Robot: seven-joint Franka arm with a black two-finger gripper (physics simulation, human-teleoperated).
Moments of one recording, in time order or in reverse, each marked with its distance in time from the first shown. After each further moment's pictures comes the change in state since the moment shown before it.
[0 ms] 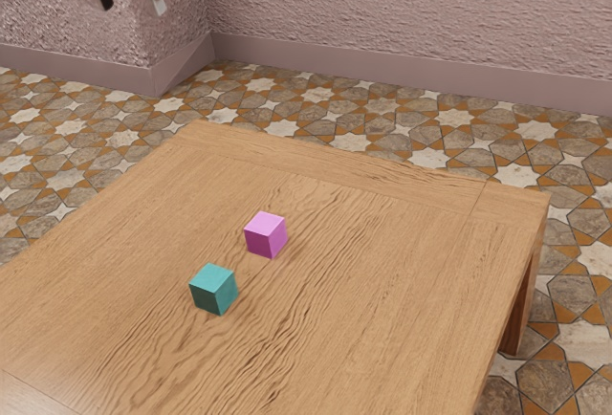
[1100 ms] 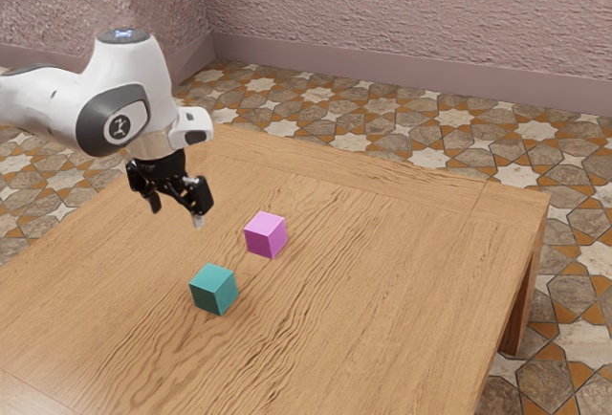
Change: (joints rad) arm 0.006 -0.238 -0.006 -1.147 -0.004 0.779 0.026
